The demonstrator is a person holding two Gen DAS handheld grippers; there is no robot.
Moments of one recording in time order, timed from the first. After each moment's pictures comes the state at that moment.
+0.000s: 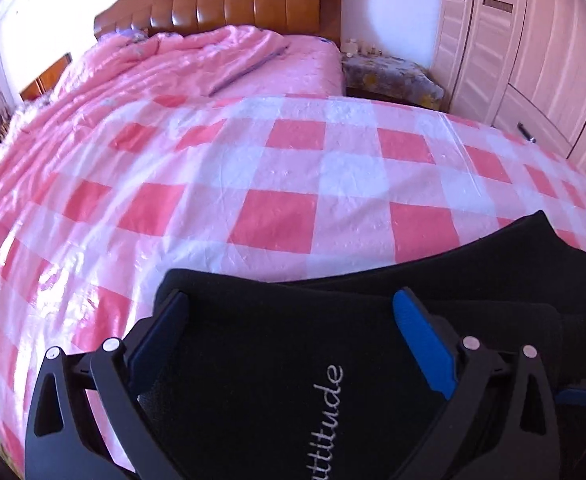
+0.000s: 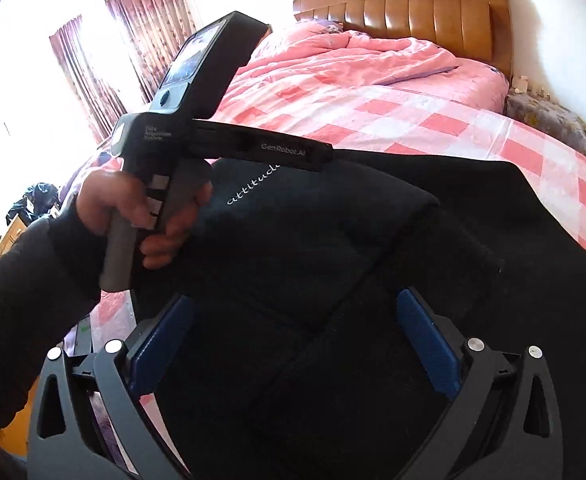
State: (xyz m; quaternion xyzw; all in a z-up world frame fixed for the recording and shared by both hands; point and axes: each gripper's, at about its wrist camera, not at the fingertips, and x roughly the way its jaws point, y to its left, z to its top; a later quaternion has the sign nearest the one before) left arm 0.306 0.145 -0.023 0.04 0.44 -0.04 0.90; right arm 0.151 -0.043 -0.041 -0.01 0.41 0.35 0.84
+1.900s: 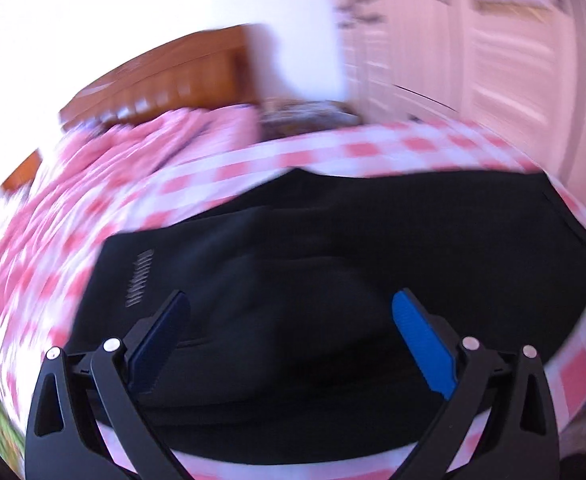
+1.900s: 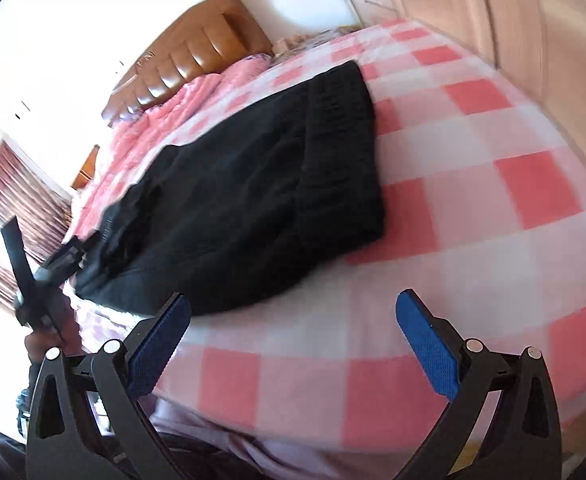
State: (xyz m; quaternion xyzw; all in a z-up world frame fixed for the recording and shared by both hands) left arm 0.089 -0.008 0.013 0.15 0.32 -0.15 0.92; right arm -0.050 -0.349 -0.052 0.27 0.42 0.07 0.86
